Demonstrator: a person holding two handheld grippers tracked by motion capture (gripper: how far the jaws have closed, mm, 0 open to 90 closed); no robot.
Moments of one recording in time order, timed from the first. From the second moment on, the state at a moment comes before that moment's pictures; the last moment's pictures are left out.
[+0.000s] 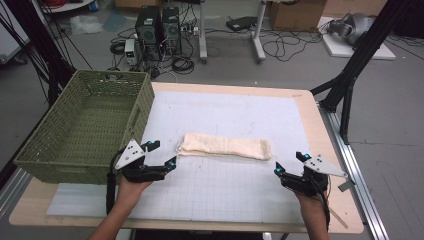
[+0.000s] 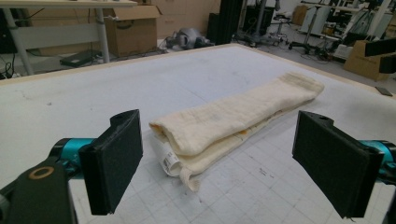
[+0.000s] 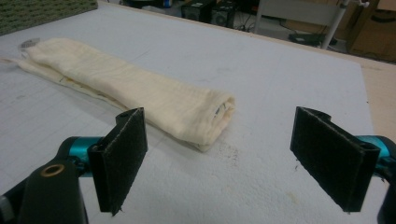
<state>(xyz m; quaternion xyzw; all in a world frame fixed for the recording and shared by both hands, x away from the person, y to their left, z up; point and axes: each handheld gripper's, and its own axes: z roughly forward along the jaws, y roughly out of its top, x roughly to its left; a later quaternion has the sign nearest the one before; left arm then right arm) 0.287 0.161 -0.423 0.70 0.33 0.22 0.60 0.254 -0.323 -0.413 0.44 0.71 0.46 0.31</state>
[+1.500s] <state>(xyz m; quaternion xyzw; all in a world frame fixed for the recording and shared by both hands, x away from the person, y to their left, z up) 0.306 0.152 -0.399 0.70 0.33 0.17 0.61 0.254 -0.324 -0.412 0.44 0.71 0.46 0.31</state>
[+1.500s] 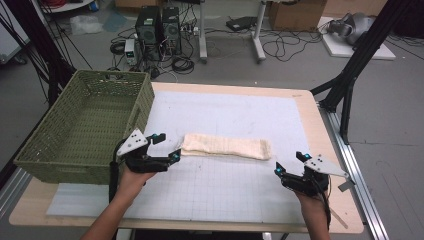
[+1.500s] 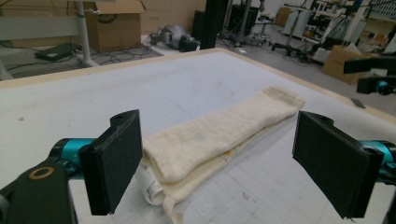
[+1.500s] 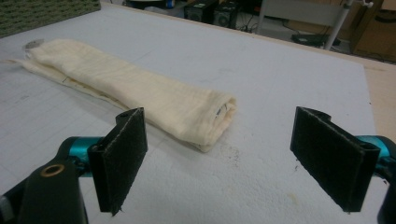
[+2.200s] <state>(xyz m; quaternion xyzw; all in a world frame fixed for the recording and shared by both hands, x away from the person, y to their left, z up) 0.354 0.126 -0.391 0.72 0.34 0.15 0.58 0.256 -0.326 -0.414 0.44 0.71 0.47 0.30</state>
